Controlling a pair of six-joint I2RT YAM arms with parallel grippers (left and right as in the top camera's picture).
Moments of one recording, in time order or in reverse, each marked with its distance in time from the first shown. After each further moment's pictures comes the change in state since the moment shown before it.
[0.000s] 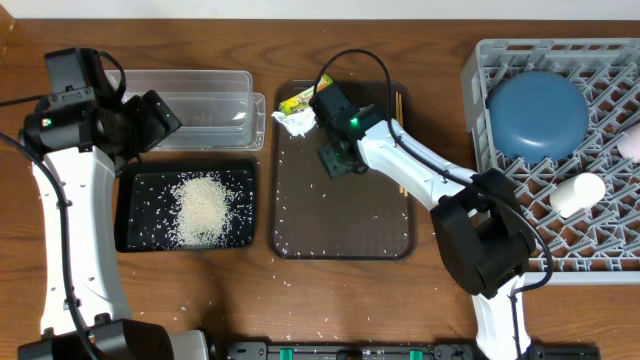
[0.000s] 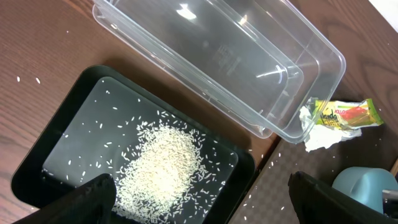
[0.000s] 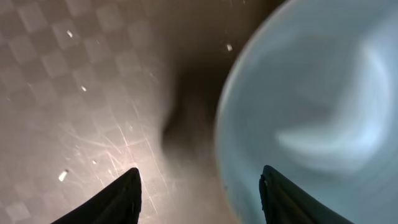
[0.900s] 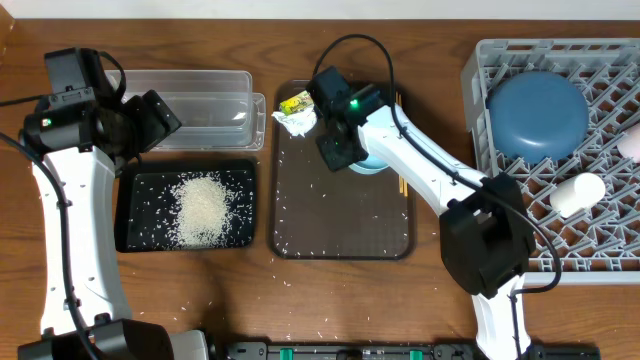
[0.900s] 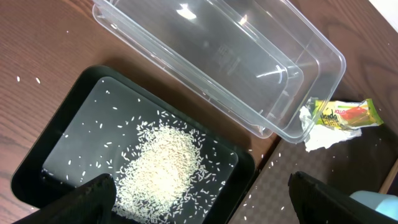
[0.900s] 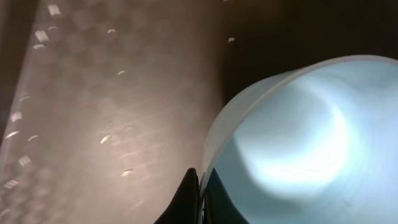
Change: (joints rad) left arm 0.000 0.000 0.000 0.000 0.000 0.000; right arm 0.000 0.000 0.188 -0.228 -0.056 0.020
